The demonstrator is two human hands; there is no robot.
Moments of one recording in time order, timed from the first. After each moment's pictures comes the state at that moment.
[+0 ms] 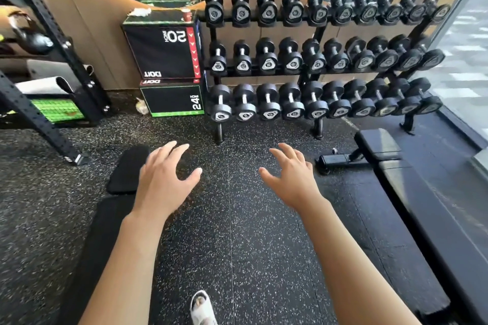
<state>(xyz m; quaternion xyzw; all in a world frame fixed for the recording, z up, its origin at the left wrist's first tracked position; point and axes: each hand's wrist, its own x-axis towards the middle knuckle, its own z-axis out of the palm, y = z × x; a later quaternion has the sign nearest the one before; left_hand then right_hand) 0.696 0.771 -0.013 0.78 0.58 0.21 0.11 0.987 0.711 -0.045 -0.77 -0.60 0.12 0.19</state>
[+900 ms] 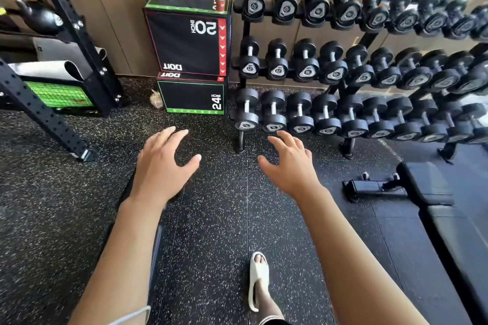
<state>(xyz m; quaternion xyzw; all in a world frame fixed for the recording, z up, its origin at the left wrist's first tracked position) 0.607 1.081 -0.020 0.75 0.61 0.21 0.14 0.901 1.049 -0.047 -0.74 -0.64 0.10 0.16</state>
